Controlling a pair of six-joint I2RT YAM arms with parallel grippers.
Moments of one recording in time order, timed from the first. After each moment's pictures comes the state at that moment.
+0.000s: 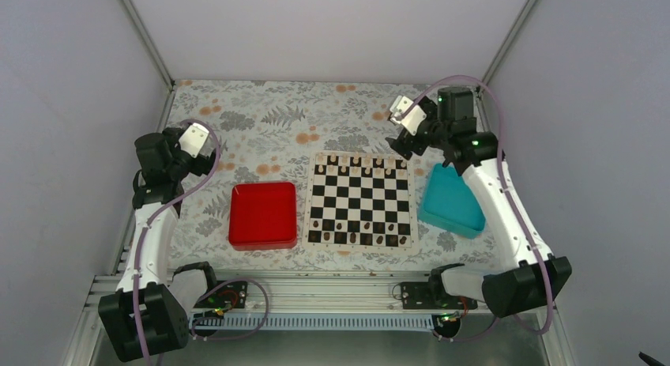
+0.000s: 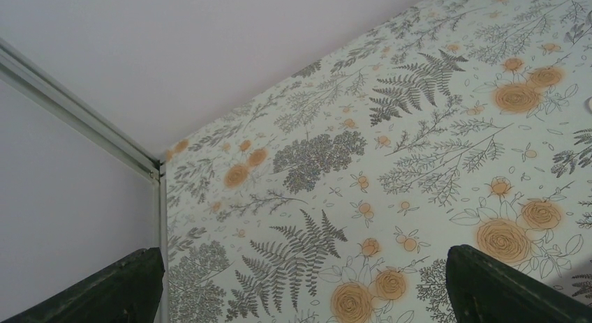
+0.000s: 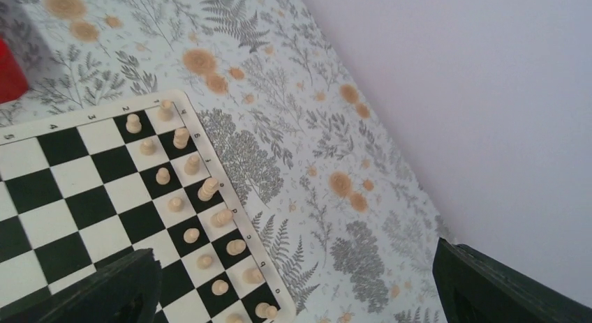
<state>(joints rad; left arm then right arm) 0.23 0.98 0.70 -0.15 0.35 0.56 0.25 1.25 1.39 -0.79 -0.29 -0.82</state>
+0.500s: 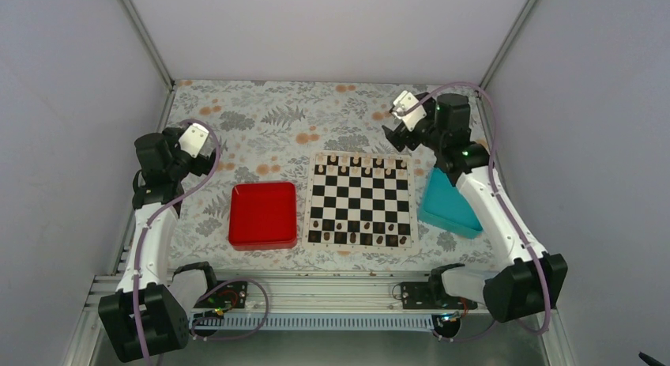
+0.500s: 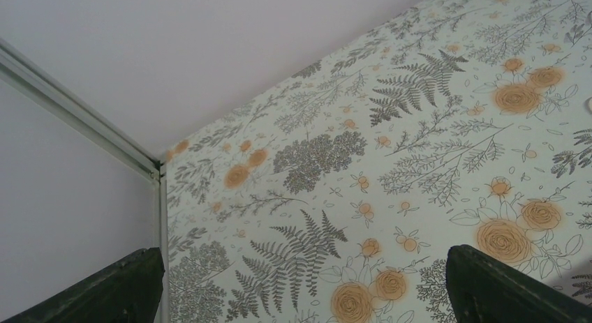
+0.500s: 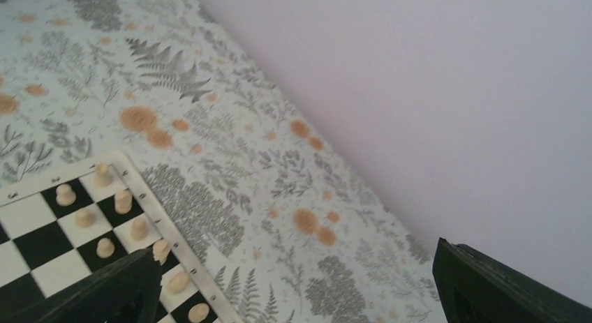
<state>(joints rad) 0.23 0.98 0.70 -0.16 0.35 0.56 0.25 1.23 1.15 -0.37 -0.24 -0.64</state>
